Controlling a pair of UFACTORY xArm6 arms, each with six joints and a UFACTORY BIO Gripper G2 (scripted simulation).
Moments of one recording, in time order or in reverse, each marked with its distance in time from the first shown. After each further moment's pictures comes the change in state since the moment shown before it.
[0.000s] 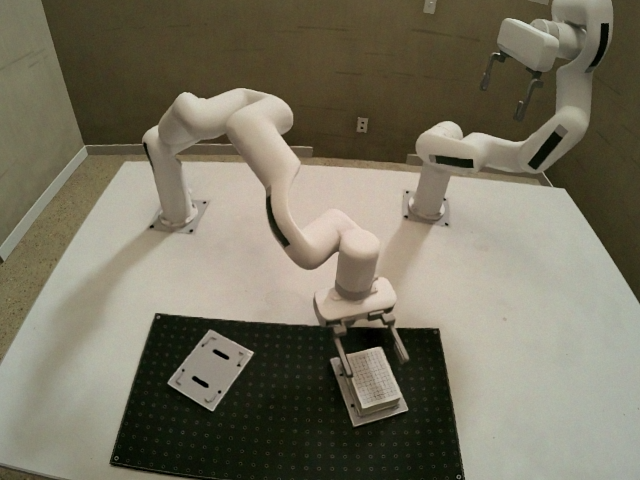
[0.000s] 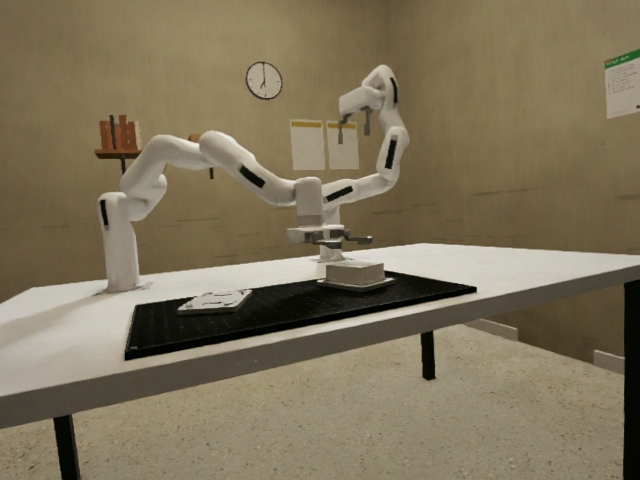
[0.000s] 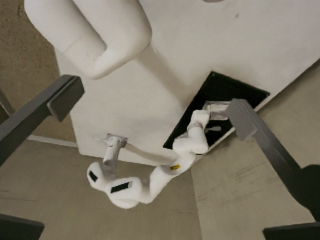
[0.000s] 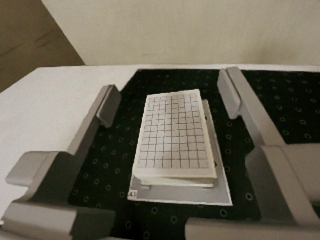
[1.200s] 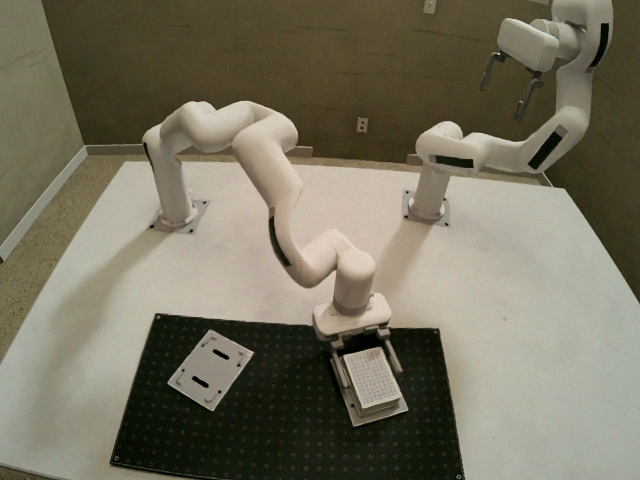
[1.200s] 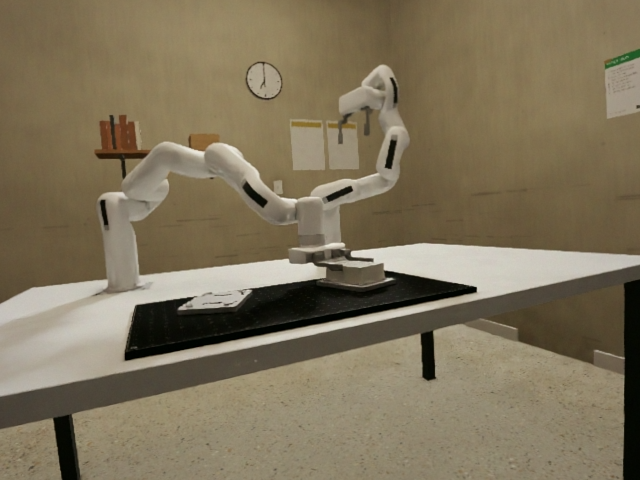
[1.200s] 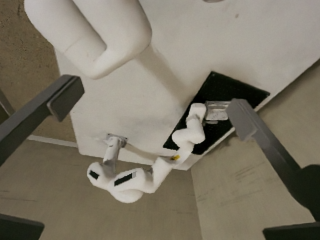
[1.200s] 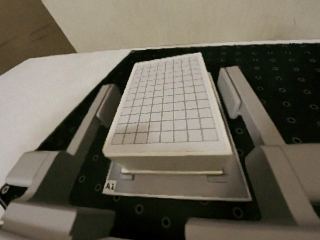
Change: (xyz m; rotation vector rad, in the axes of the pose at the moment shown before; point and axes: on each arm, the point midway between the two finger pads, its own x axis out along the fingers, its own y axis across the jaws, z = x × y) left arm 0.000 0.000 0.000 0.000 0.000 0.000; right arm 0.000 0.000 -0.055 -0.001 0.002 0.000
